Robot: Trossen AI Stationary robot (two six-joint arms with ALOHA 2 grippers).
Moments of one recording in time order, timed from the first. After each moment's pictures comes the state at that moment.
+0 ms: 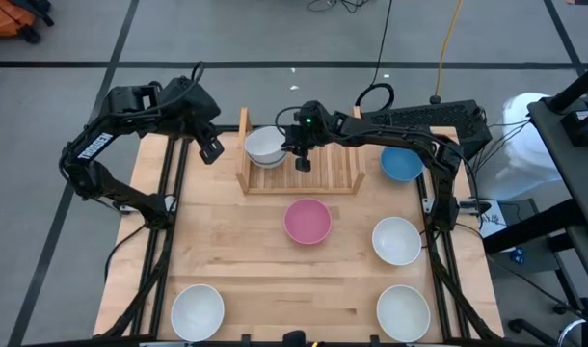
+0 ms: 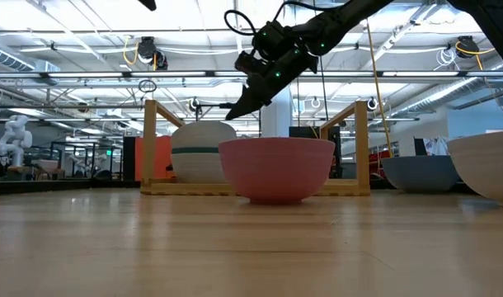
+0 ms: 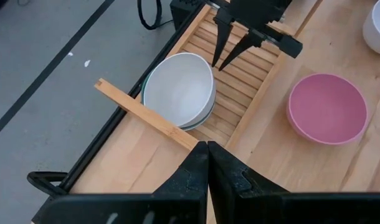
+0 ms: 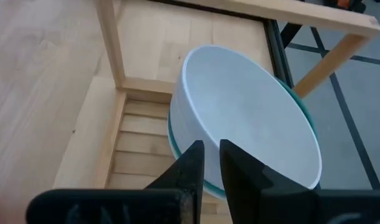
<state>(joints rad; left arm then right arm) 0.37 1.38 1.96 -1.52 -0.17 -0.14 -0.46 1.92 1.50 -0.25 -0.29 -0.44</state>
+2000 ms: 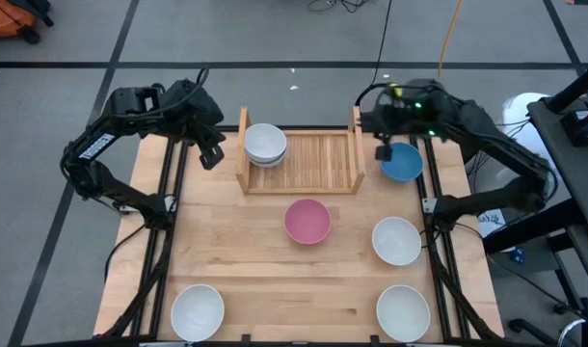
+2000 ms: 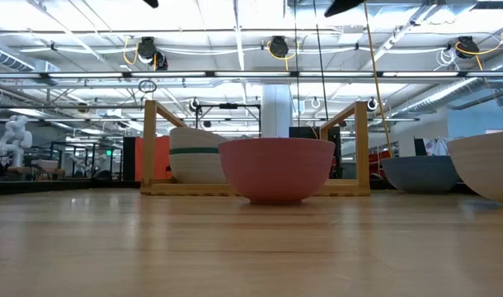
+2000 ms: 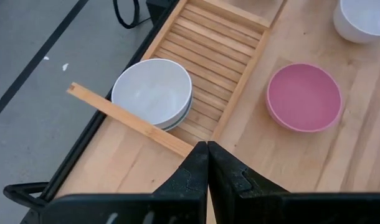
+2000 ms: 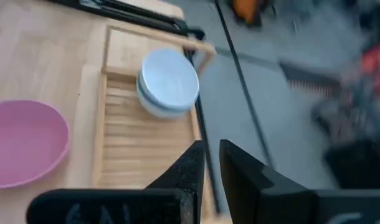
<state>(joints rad) 0.34 1.39 1.96 -1.52 -0.10 -0.11 -0.46 1.17 1.50 -0.88 0.00 -0.49</state>
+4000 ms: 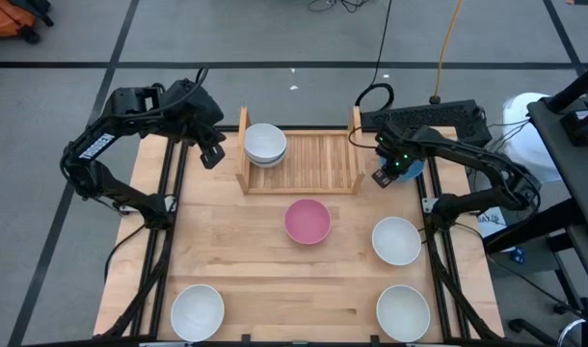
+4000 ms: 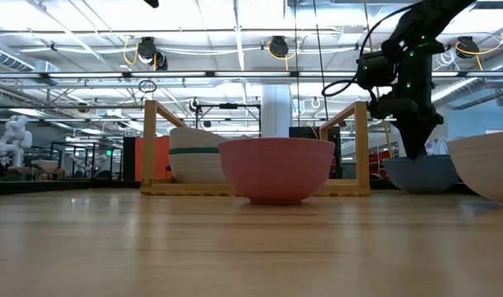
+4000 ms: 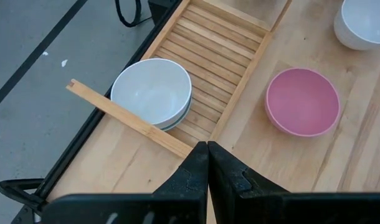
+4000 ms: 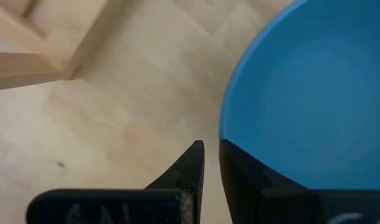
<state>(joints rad) 0.35 1.39 1.96 -1.52 -0.10 -0.14 -0.75 1.28 0.82 -1.00 -0.01 0.14</state>
